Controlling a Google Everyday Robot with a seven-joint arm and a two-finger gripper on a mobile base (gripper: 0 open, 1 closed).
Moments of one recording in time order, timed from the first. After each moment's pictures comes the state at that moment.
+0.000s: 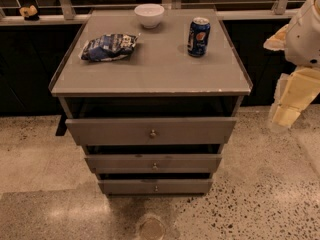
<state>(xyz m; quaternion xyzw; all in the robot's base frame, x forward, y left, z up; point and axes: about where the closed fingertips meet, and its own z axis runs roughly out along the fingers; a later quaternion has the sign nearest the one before) 0.438 -0.217 0.976 -0.60 0.78 -0.03 0.16</state>
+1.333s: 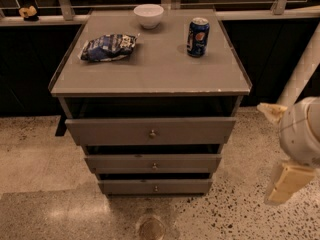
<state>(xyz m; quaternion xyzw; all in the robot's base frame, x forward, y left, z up) 0.374 -0.220 0.874 -0.63 0.75 -0.06 0.19</state>
